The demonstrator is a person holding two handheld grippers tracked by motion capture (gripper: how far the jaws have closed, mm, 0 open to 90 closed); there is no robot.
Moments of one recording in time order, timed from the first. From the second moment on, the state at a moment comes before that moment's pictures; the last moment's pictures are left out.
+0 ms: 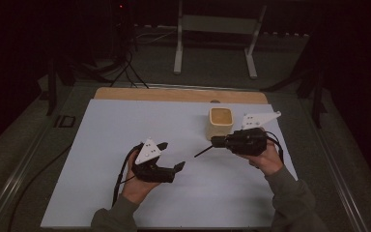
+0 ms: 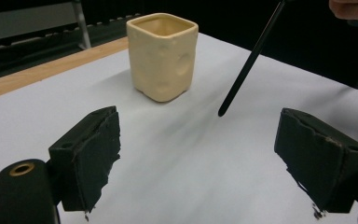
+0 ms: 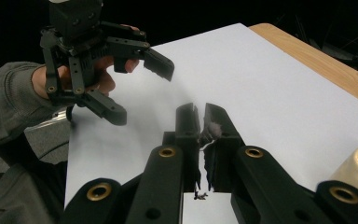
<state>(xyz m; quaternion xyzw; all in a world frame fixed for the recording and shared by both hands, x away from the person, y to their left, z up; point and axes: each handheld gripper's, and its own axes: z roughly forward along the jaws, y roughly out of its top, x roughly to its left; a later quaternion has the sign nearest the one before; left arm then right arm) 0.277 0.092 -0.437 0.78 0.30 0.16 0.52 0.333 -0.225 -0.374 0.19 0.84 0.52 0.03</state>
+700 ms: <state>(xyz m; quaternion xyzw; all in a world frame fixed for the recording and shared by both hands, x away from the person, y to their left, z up) 0.273 0.120 -0.436 0.77 0.32 0.17 0.52 0.337 -0.227 -0.371 0.19 0.84 0.52 0.04</state>
